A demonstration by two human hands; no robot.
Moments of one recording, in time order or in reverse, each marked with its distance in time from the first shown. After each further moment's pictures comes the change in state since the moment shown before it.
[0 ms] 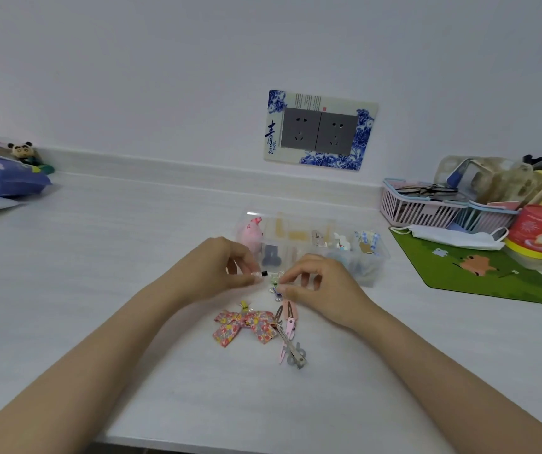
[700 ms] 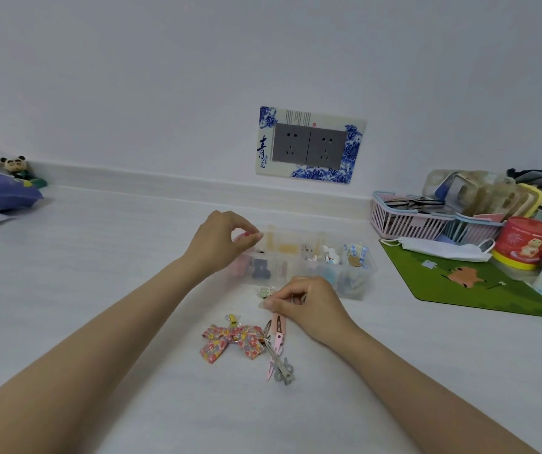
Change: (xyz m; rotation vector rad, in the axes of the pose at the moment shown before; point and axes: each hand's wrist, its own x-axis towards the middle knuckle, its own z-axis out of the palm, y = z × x) left_hand 0.062 -0.001 0.000 -0.010 0.300 -0.019; right_hand -0.001 0.001 0.011 0.137 0.070 0.125
